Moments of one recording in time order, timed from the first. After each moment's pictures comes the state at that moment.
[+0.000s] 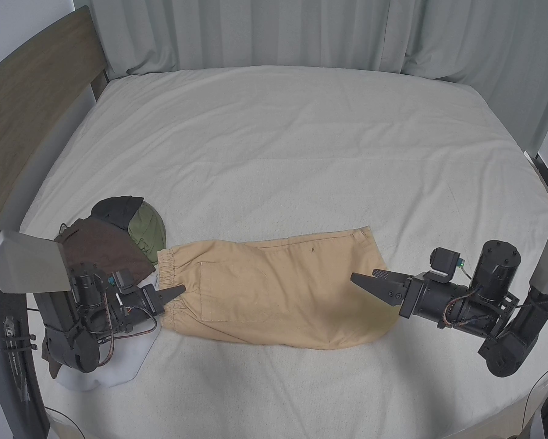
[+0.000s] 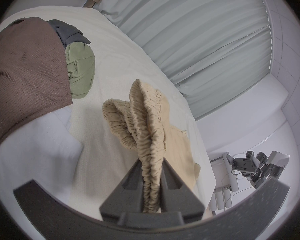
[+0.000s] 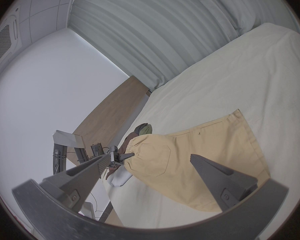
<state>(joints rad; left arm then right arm) -0.07 2.32 -0.45 -1.55 -0.60 -0.60 0.41 1.99 -0.34 -1.54 0.46 0.51</state>
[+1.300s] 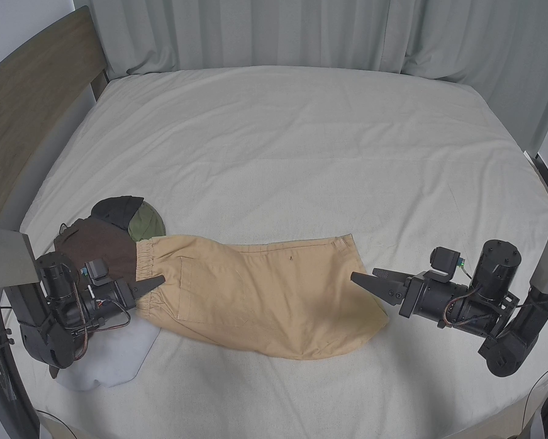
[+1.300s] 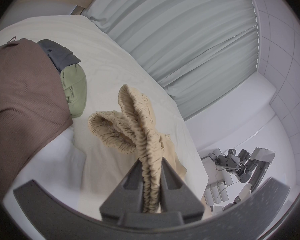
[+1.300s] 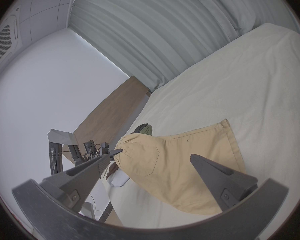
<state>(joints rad) 0.04 2.18 -0.38 -1.55 -0.78 -0.56 0.41 1.98 -0.34 -1.54 0.46 0.51</state>
